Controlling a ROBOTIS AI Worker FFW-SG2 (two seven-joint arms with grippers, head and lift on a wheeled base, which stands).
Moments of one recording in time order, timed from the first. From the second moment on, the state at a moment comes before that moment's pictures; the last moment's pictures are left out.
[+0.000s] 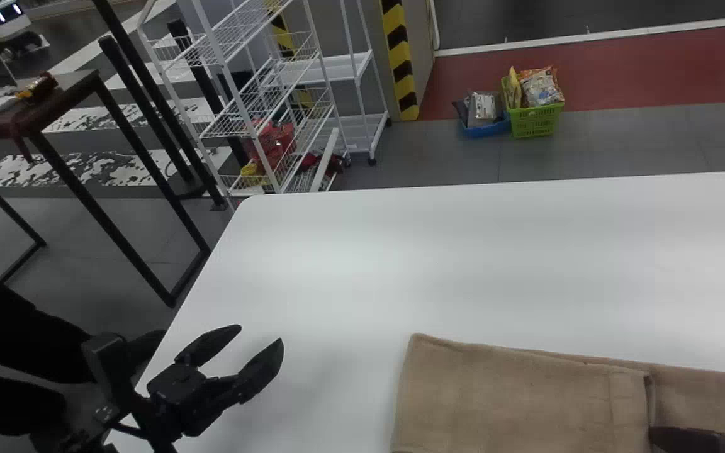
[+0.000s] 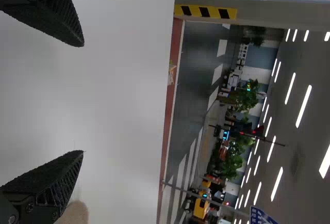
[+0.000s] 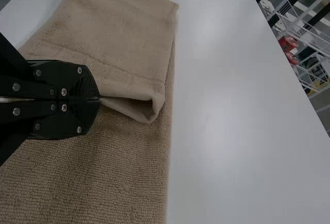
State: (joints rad) left arm 0.34 0.00 0.68 -1.88 0.12 0.36 -0.96; right arm 0.15 -0.06 -0.06 -2.24 -0.02 1.57 0.75
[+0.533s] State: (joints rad) left arm 0.34 0.00 0.68 -1.87 0.12 0.35 -0.96; right arm 0.15 -0.06 -0.02 -2.23 0.02 1.57 0.75
